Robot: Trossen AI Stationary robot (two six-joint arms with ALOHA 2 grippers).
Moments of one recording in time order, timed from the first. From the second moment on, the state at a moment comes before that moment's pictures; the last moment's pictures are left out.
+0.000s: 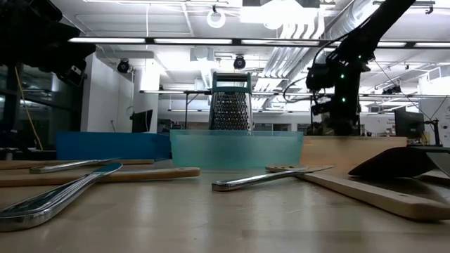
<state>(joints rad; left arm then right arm) -0.38 0.01 0.03 0.01 -0.26 -0.24 -0.90 1.52 0.87 -0.59 0.29 -0.25</state>
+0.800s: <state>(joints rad) -0.38 0.01 0.03 0.01 -0.26 -0.24 -0.55 1.25 0.87 -0.64 -0.01 -0.31</state>
